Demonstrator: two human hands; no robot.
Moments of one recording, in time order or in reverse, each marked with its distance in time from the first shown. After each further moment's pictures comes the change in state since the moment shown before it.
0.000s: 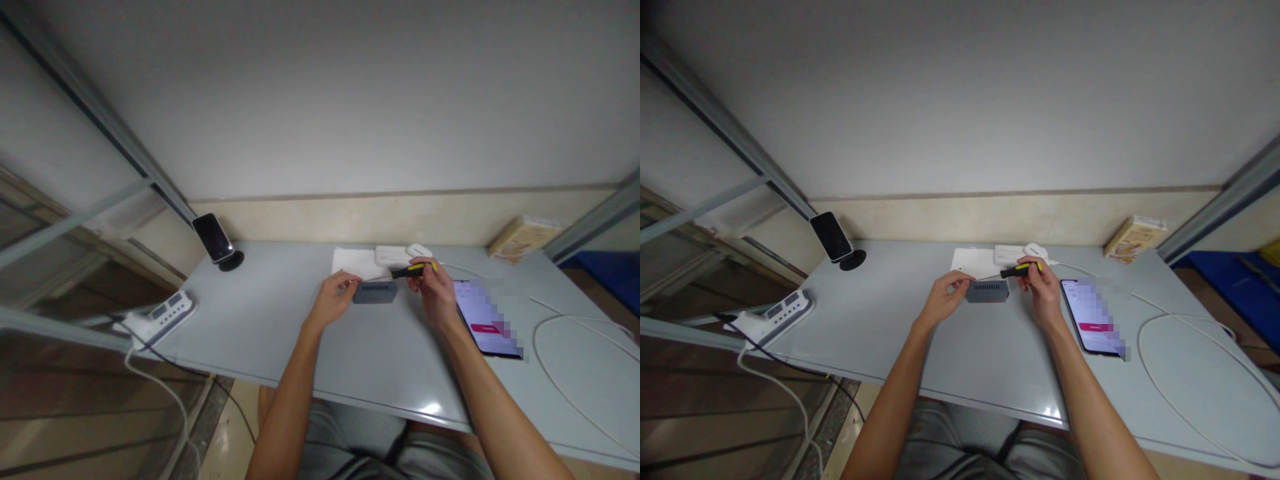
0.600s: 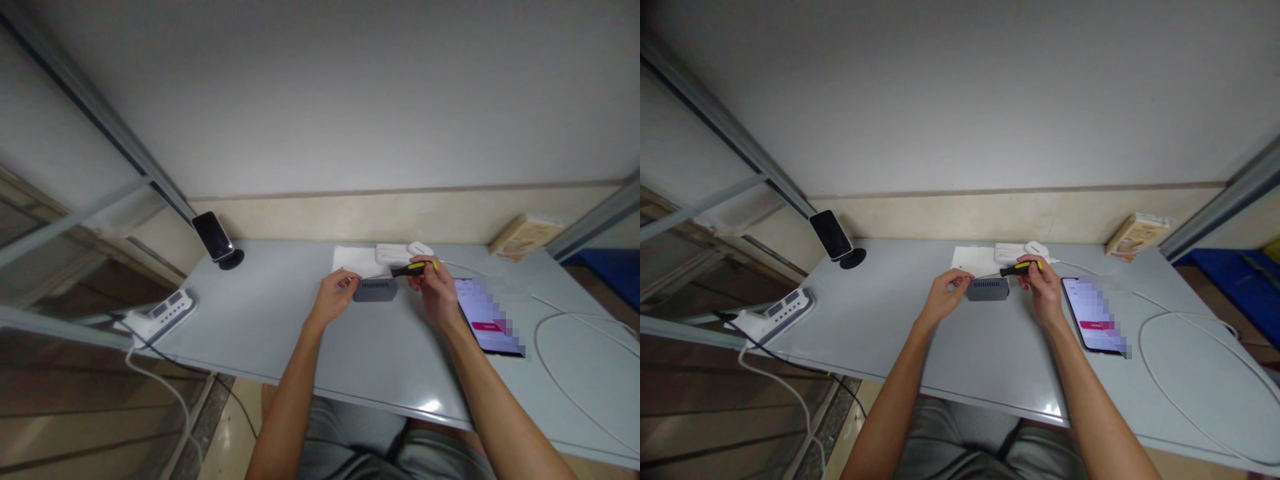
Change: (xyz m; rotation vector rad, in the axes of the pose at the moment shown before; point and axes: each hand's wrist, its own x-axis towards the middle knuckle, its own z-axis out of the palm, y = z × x) left_hand 0.000 0.000 0.003 -0.031 0.052 -0.059; right_hand -0.002 -0.003 0.003 0.014 -0.003 0.017
